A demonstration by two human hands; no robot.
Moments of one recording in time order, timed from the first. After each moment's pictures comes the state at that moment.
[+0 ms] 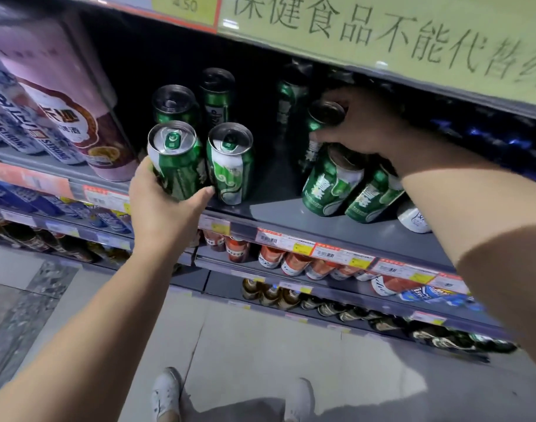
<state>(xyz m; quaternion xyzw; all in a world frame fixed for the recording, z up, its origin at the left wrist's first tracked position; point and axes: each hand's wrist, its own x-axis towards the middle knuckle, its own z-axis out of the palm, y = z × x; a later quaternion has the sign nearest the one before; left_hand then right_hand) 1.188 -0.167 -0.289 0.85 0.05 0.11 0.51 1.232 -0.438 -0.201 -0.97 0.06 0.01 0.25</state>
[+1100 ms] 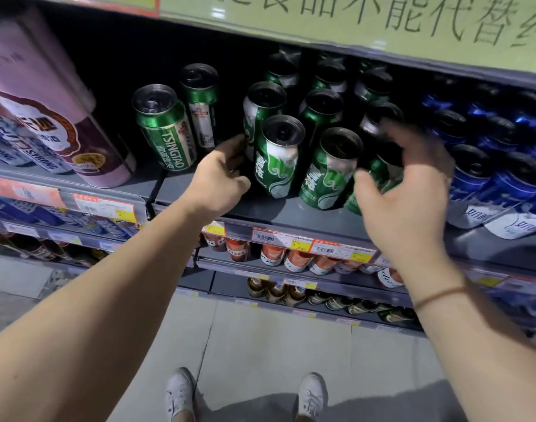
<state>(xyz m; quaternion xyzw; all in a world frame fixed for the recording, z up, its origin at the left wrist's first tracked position) 1.240 -0.227 -0.304 0.79 -0.15 -0.16 0.58 1.112 -0.424 -0.240 -0.89 0.15 -0.33 0.27</state>
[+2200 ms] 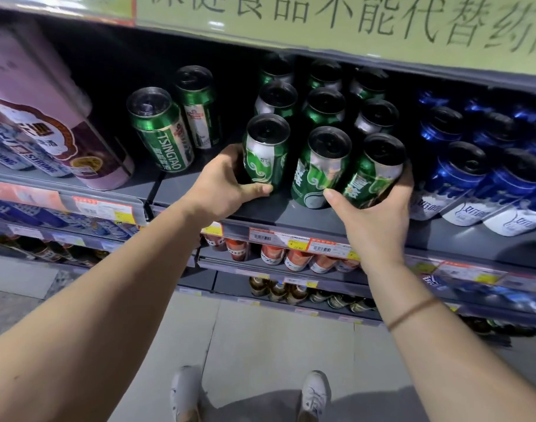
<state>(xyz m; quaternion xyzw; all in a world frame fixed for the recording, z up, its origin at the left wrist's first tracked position) 1.242 -0.231 -0.305 0.83 -0.18 -0.15 0.51 1.116 -0.428 -0.295 -0.79 0.33 -0.25 0.46</state>
